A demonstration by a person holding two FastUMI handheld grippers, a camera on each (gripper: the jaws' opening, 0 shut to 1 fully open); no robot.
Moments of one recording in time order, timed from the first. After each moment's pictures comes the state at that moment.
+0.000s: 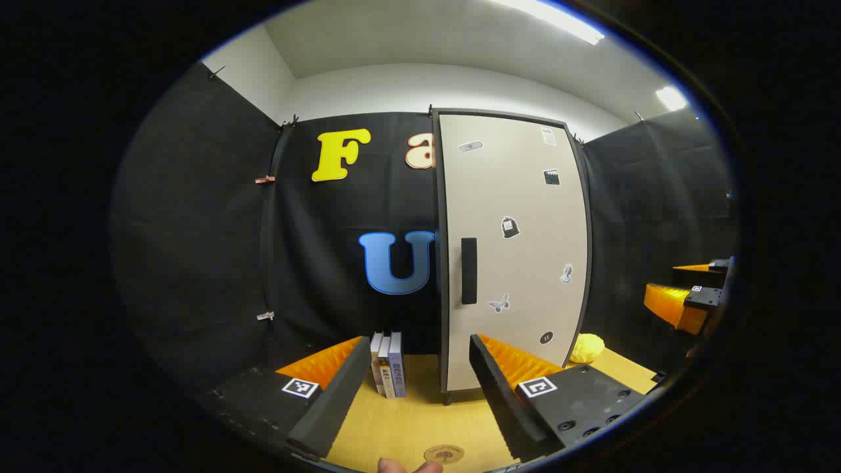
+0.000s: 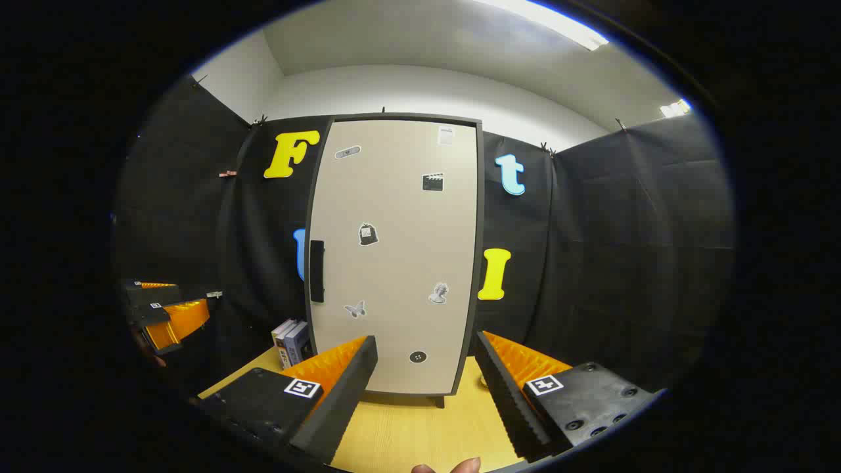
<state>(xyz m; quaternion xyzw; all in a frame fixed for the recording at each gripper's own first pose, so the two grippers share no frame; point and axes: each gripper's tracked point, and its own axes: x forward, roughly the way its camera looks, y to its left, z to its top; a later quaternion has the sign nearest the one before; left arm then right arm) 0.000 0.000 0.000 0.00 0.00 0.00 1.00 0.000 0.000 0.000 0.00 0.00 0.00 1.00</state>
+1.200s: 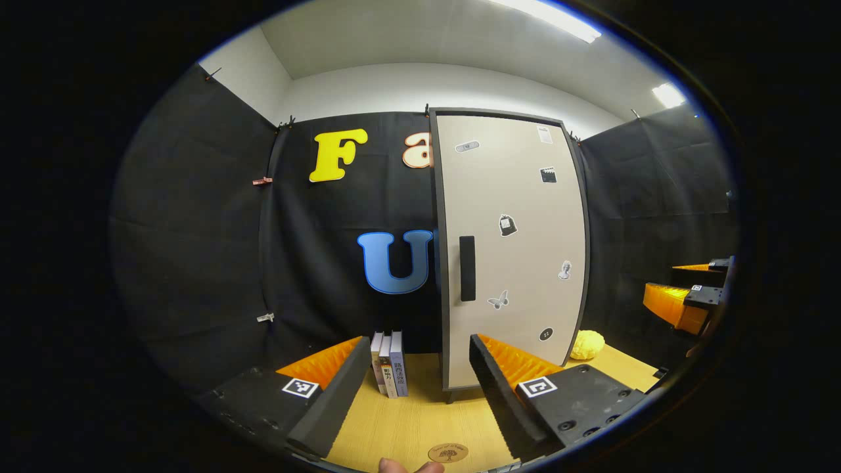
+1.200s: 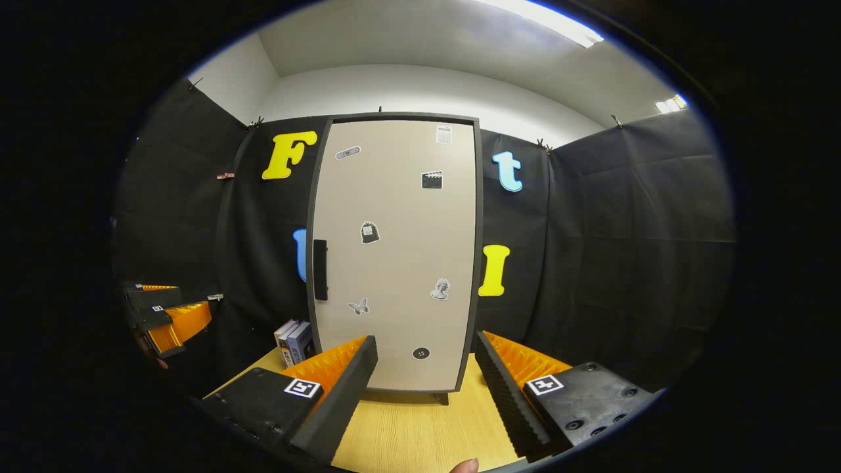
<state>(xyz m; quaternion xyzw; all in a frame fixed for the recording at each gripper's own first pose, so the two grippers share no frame) -0.001 0.002 0.000 0.00 0.00 0.00 1.00 -0.003 0.003 -0.006 0.01 0.00 0.00 1.00</state>
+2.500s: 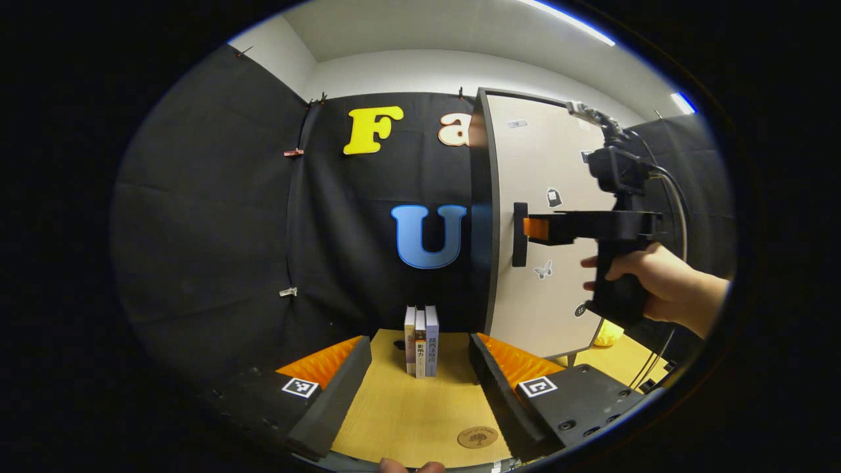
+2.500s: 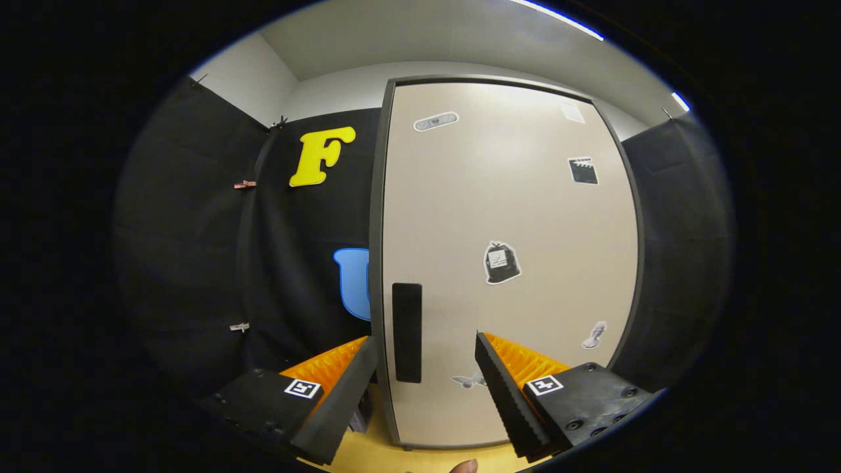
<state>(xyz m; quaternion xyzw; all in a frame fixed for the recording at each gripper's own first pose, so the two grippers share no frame) -0.015 0.091 -0.065 -0.02 0.04 0.03 1.00 0.215 0.201 0.018 0.04 -0.02 0.08 1.00</state>
